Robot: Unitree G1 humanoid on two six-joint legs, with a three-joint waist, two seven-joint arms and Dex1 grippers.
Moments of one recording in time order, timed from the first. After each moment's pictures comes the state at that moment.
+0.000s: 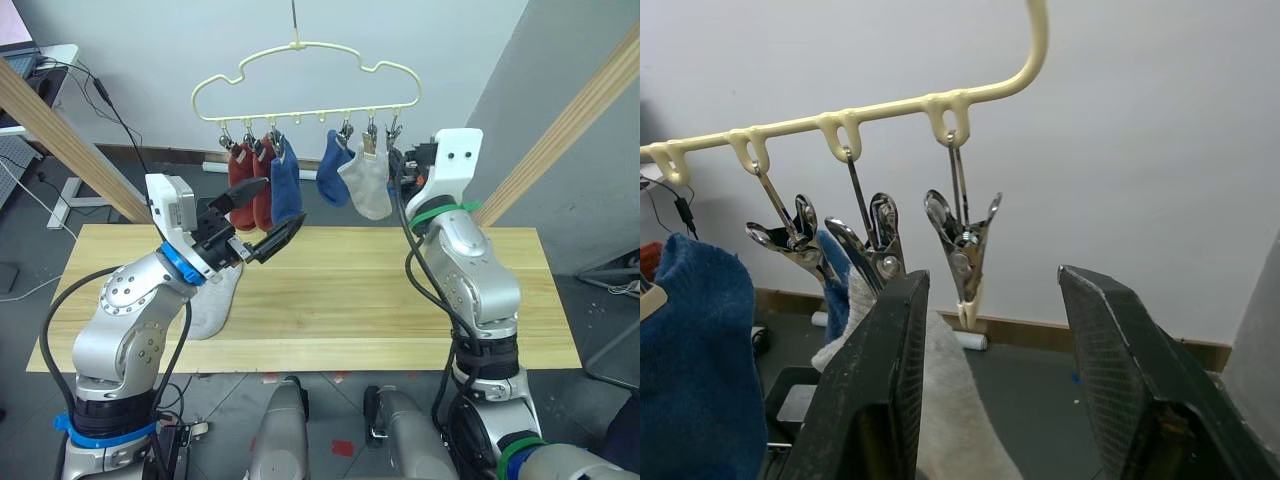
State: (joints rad) left arm -0.29 0.52 0.20 -0.40 -0.63 0.41 -0.68; right arm -0.67 0.02 -0.01 -0.21 0.11 0.58 -0.04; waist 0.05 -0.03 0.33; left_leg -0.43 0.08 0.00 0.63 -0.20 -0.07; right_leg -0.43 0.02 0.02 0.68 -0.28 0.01
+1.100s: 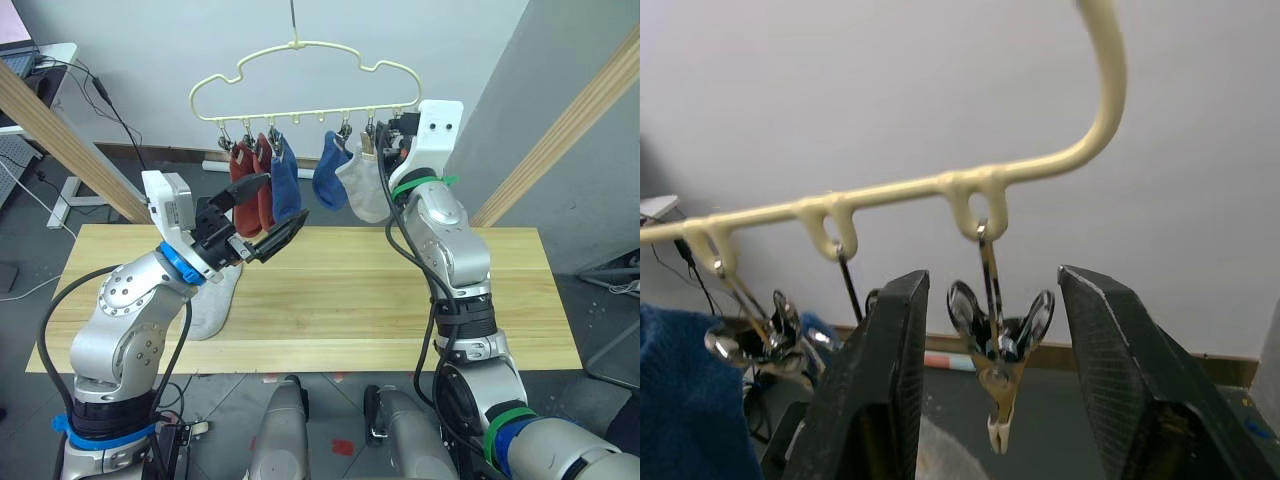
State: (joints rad) left arm -0.29 0.52 0.20 -0.43 -0.66 0.41 -0.66; right arm -0.85 0.06 -0.05 0.07 0.10 0.42 -0.07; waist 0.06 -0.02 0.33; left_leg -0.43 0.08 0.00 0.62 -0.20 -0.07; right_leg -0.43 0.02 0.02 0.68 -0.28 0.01
